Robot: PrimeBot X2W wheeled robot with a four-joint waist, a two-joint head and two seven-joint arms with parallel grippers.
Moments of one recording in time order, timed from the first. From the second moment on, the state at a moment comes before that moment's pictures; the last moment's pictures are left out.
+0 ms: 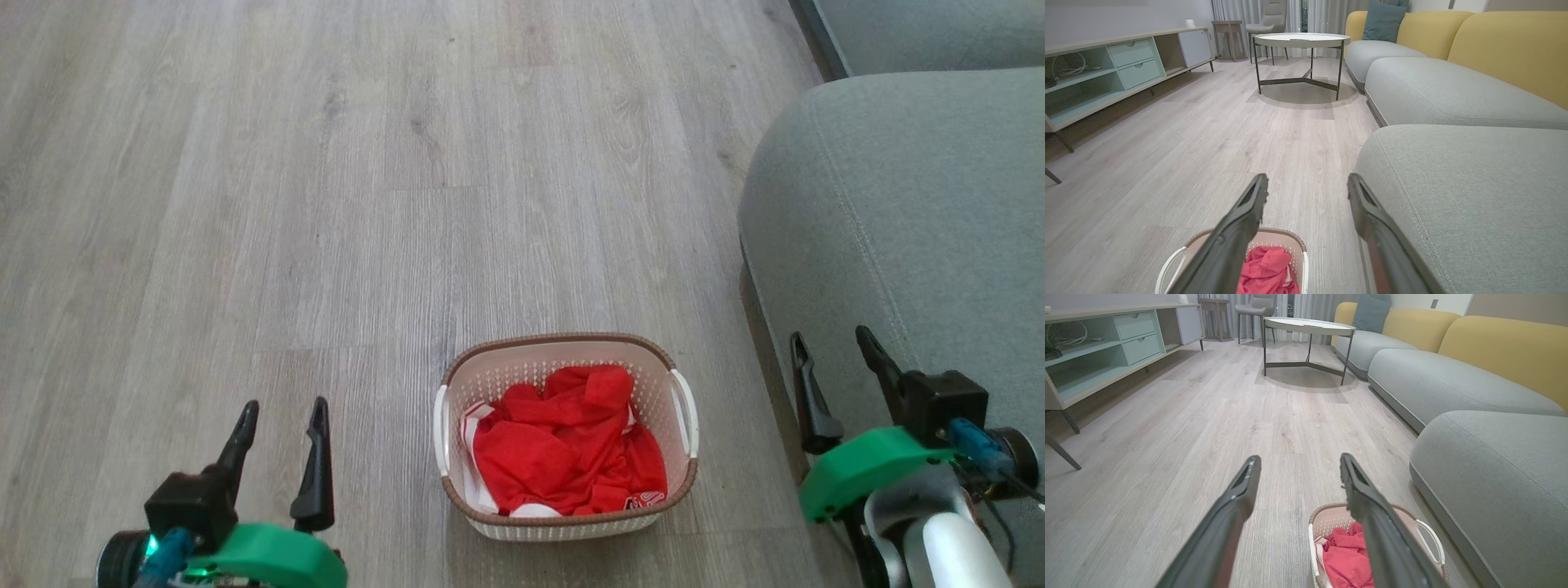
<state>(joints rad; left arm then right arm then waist) 0.20 0.09 -0.13 -0.13 -0.20 0.02 -0.08 -0.01 -0.04 -0.01 0.05 0.11 0.14 -0.06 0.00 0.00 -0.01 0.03</state>
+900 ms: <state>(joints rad) 0.23 0.09 -0.13 -0.05 -0.27 0.04 -0.08 0.03 -0.04 0.00 0.11 0.16 0.14 -0.05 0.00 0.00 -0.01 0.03</state>
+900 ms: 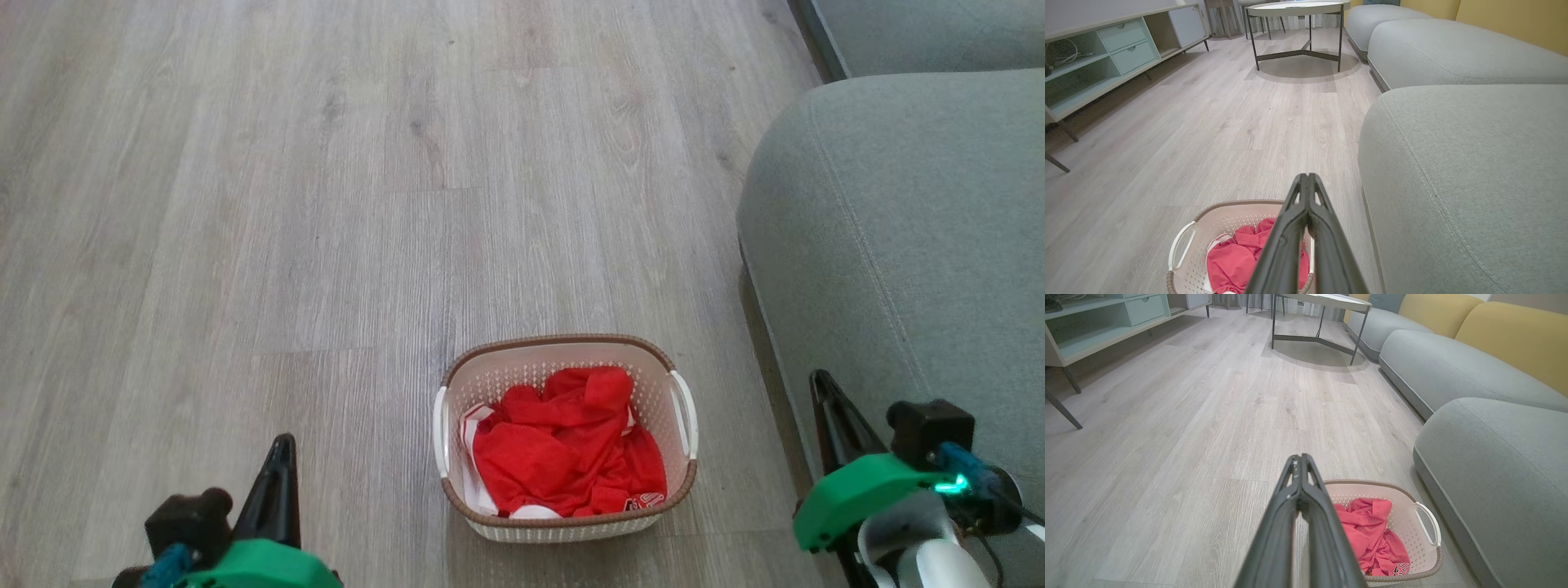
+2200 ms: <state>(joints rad) 0.15 0.09 -0.09 0.02 -0.72 0.03 -0.04 0.00 -0.05 -0.01 0.16 0.65 0.14 -0.03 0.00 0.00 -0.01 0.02</state>
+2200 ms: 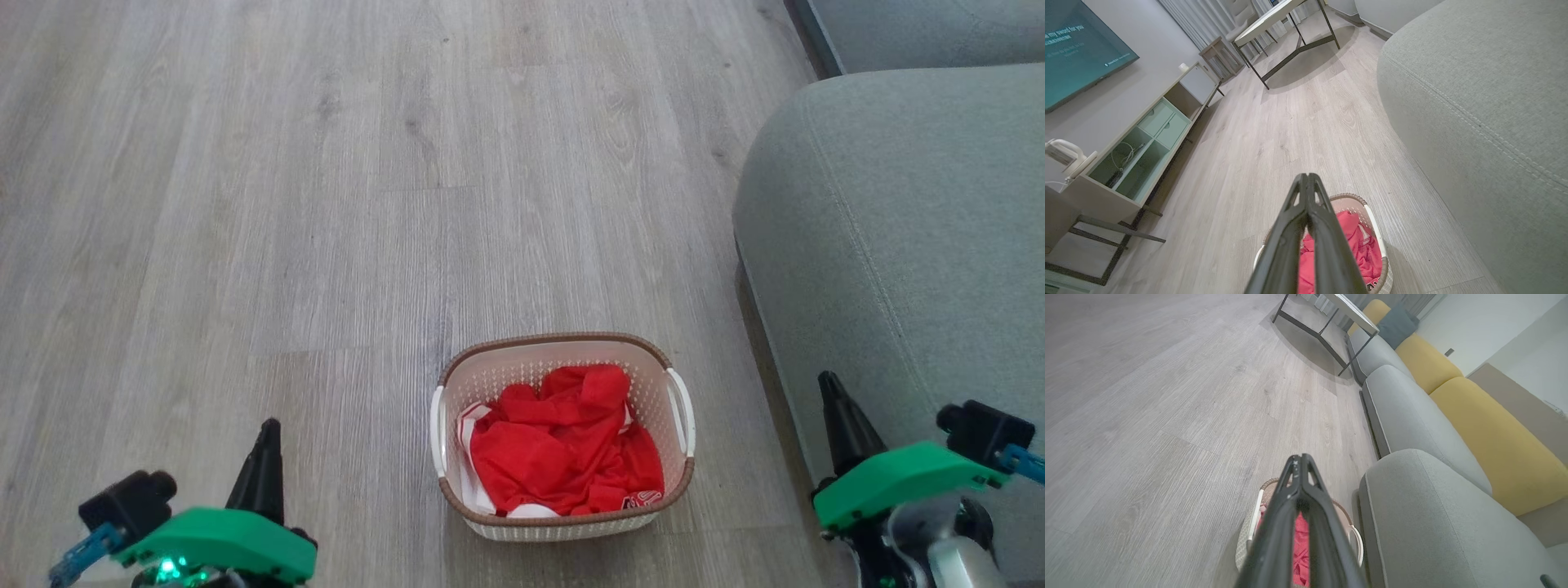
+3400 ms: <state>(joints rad) 0.07 0.09 -0.05 0.08 -1.14 0.01 0.00 -0.02 -0.10 0.02 0.21 1.14 0.14 -0.02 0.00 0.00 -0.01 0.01</state>
